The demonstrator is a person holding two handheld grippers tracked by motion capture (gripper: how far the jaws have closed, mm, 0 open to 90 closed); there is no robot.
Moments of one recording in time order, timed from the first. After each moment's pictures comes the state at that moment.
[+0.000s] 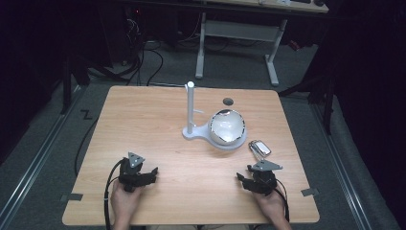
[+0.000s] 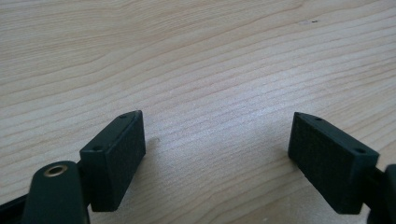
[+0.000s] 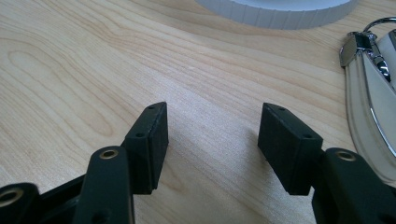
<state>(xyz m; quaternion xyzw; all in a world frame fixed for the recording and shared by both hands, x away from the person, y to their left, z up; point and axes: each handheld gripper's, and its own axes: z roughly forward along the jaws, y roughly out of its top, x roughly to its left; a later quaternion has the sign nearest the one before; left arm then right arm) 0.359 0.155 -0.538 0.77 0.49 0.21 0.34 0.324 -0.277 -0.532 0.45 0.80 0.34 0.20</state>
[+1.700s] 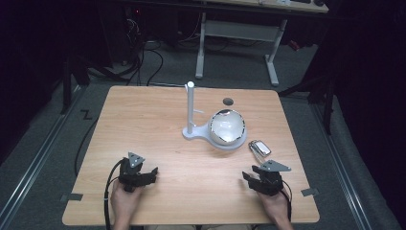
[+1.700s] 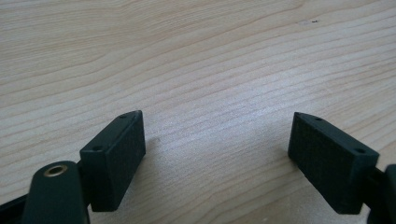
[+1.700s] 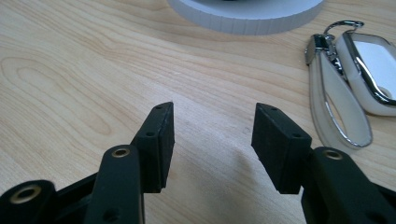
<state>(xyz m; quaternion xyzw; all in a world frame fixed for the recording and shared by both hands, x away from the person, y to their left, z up) 0.359 0.155 -0.538 0.77 0.49 0.21 0.34 0.314 -0.291 -0.519 0.47 0.78 0.35 0.21</state>
